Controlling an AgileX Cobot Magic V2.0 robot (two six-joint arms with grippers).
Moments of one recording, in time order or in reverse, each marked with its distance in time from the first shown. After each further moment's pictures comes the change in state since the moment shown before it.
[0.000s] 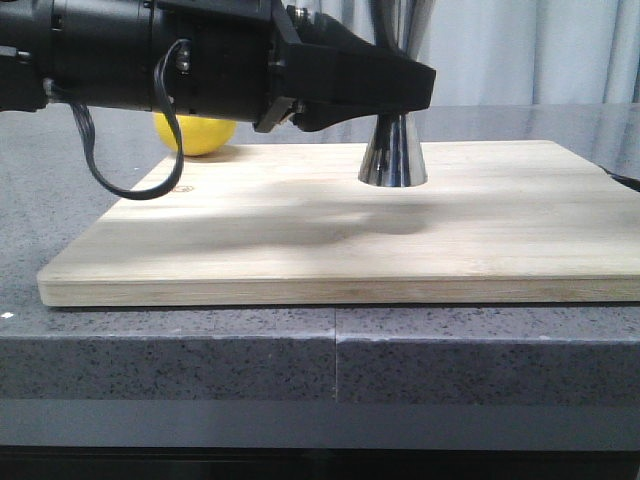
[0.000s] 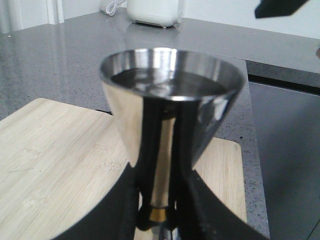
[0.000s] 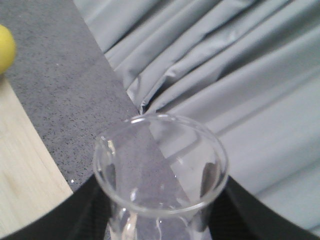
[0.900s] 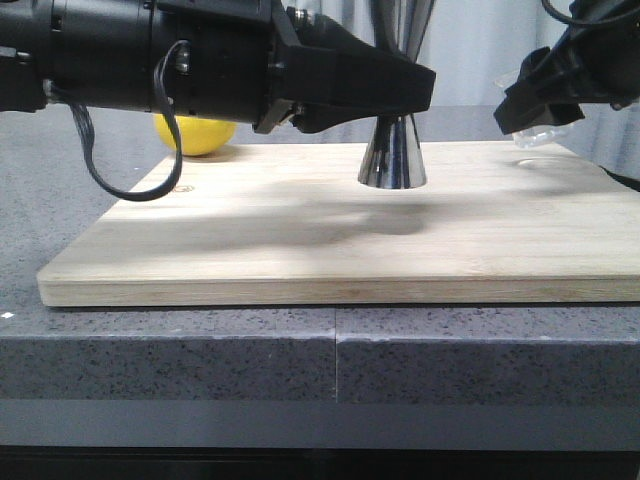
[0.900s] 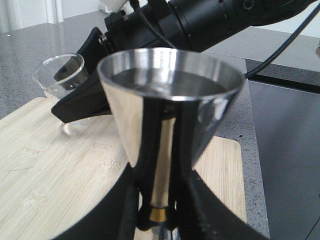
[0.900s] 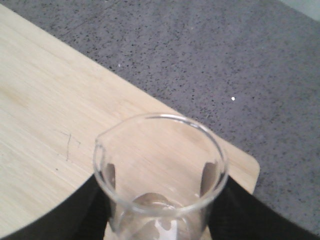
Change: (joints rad) left arm 0.000 0.000 0.000 0.005 0.000 0.000; right arm -0.369 0.378 -0.002 0.081 -0.360 0.364
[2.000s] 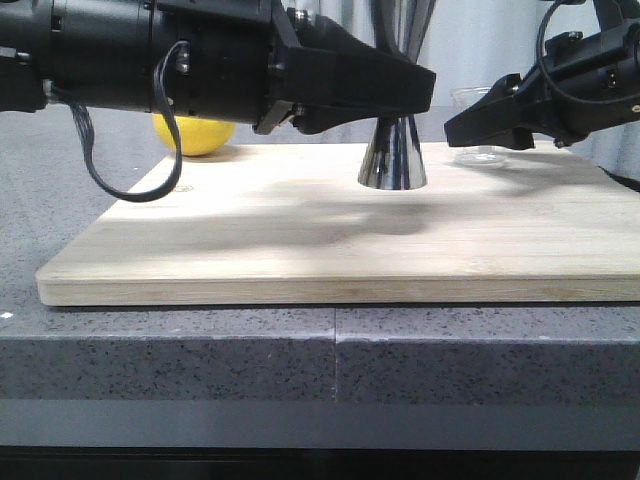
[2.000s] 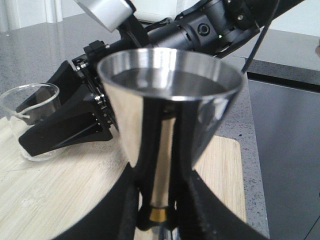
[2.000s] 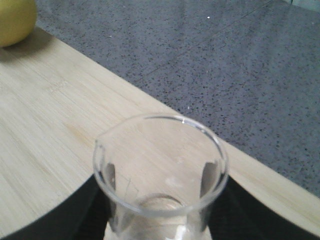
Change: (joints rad) left arm 0.000 0.000 0.000 0.002 0.000 0.000; right arm -0.116 0.212 -0.008 0.449 -0.502 -0.481
